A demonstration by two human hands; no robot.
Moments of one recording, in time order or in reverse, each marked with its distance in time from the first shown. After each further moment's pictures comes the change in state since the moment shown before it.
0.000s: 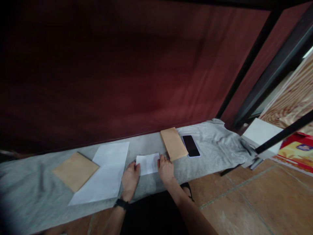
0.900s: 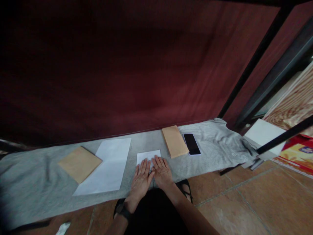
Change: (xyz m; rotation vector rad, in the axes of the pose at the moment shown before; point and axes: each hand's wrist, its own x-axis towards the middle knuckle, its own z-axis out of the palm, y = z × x) left_hand -0.050 -0.005 0.039 0.181 0.041 0.614; right_hand -0.039 -0.001 0.017 0.045 0.006 -0.390
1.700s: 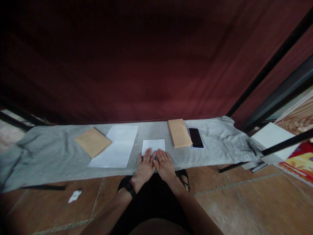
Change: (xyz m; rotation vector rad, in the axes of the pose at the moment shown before) left_hand -0.015 0.017 -0.015 0.058 -0.076 -0.008; right_hand -0.028 -0.006 -0.012 0.075 -0.012 -0.083
